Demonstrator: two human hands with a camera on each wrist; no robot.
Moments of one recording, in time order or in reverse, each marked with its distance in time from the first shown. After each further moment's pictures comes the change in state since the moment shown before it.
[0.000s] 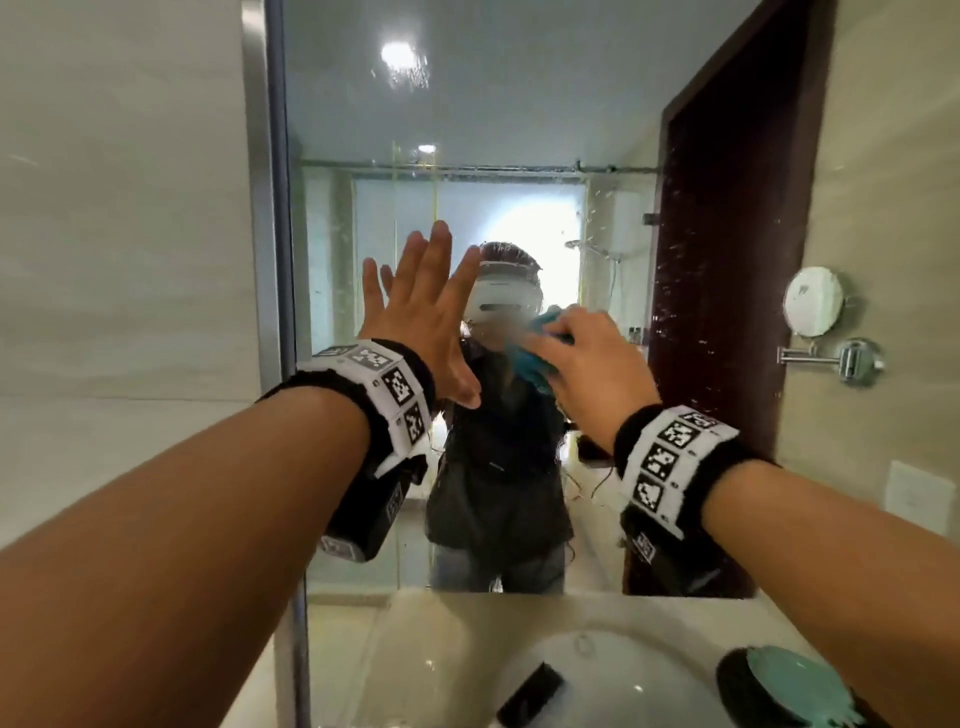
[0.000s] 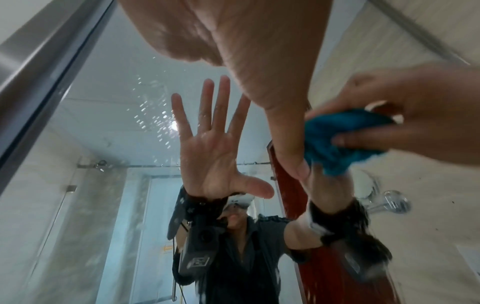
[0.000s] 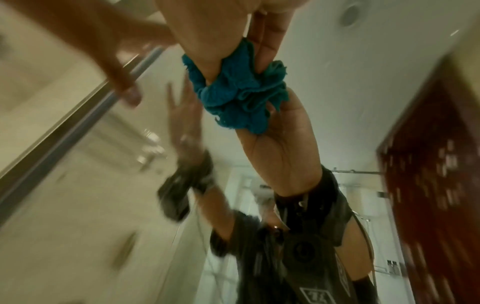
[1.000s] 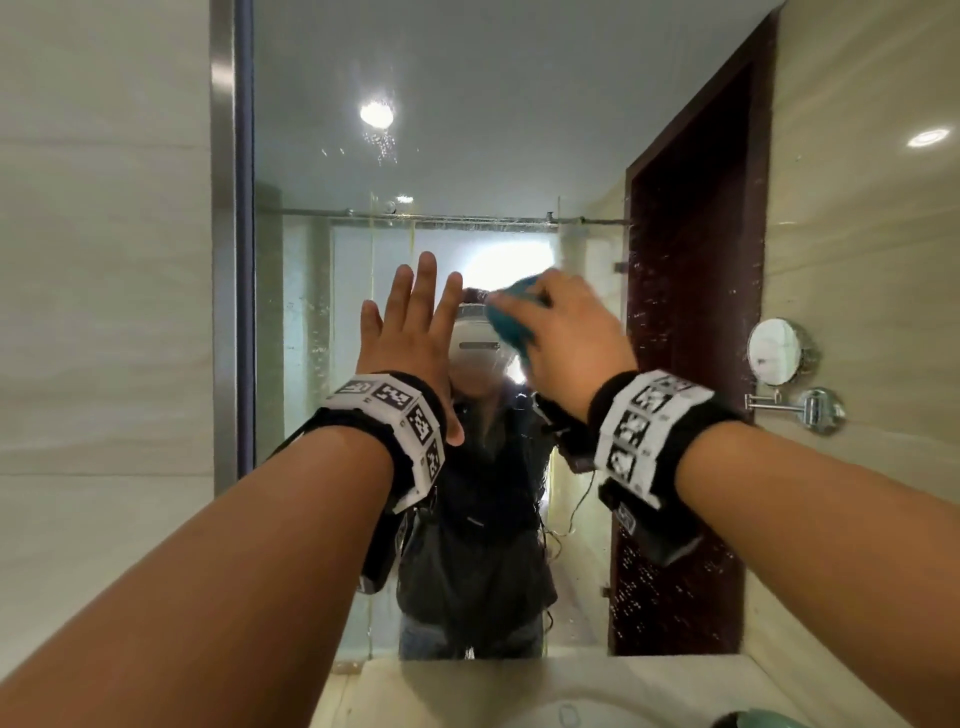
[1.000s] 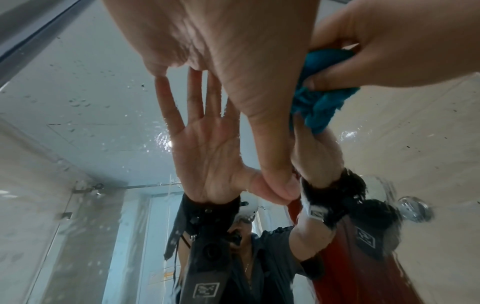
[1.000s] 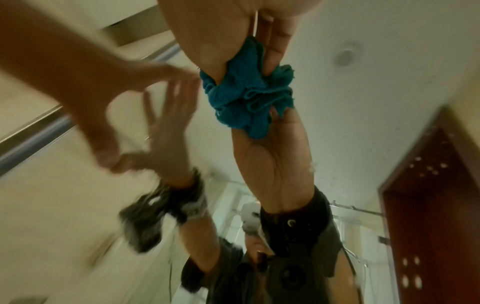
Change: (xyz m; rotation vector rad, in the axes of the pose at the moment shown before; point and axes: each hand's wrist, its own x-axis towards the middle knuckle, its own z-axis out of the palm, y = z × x) left_hand 0.045 0.011 -0.012 0.010 0.000 -0.043; right_hand 0.068 0.005 -0.051 -0.116 0.126 -0.038
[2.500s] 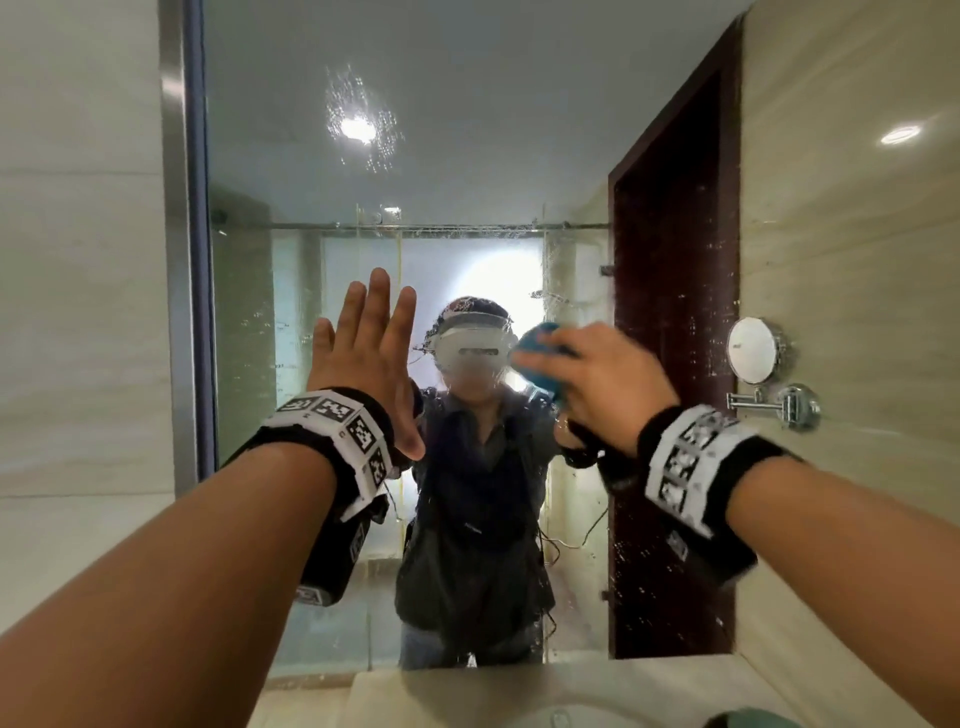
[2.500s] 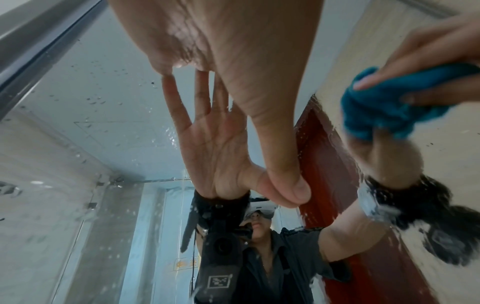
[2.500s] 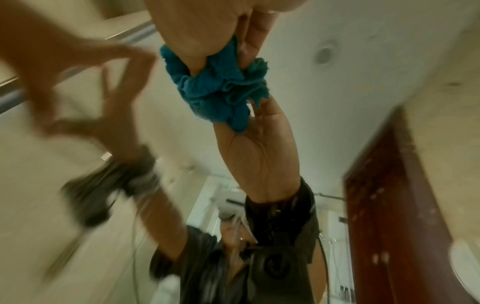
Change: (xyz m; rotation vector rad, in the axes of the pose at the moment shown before) left_hand -0.007 0.009 -0.006 -0.007 -0.037 -0.054; right_hand -0.052 0.076 -0.004 -0.089 0.037 -0.229
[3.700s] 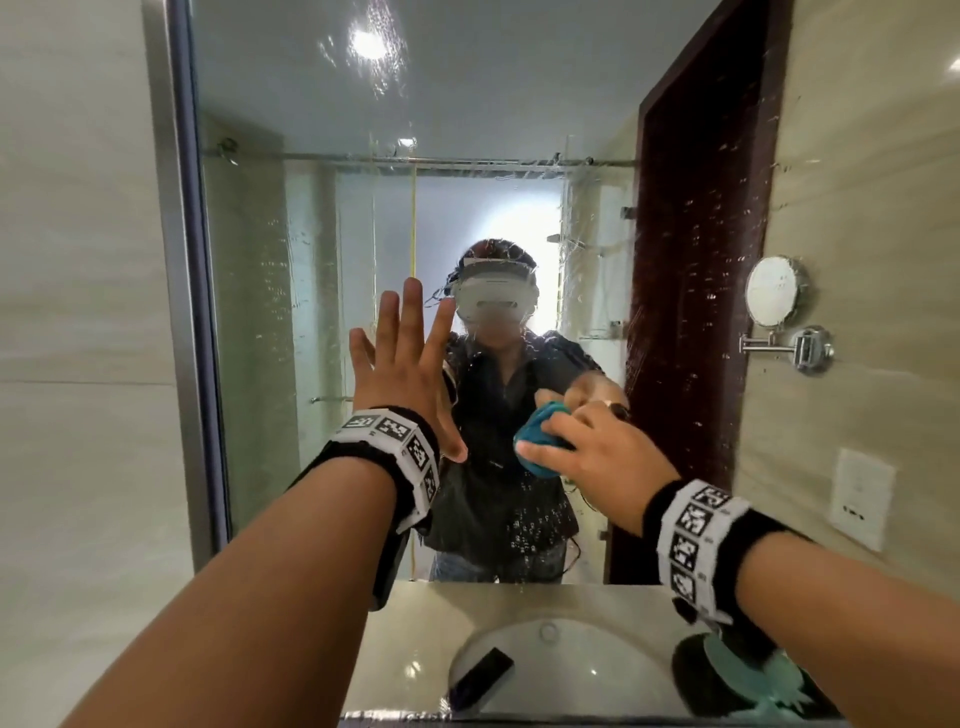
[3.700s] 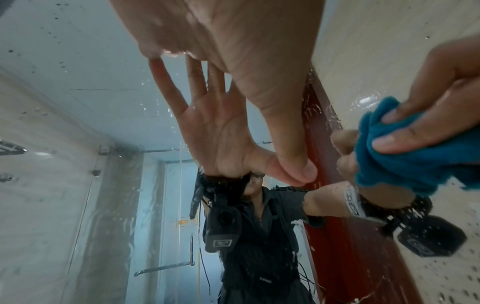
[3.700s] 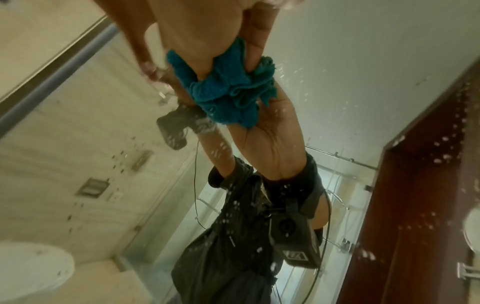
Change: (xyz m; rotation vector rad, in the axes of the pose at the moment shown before) left_hand -0.054 0.059 0.068 -0.036 -0.061 -0.029; right_hand -0.127 -0.043 0.031 0.019 -0.283 -0.126
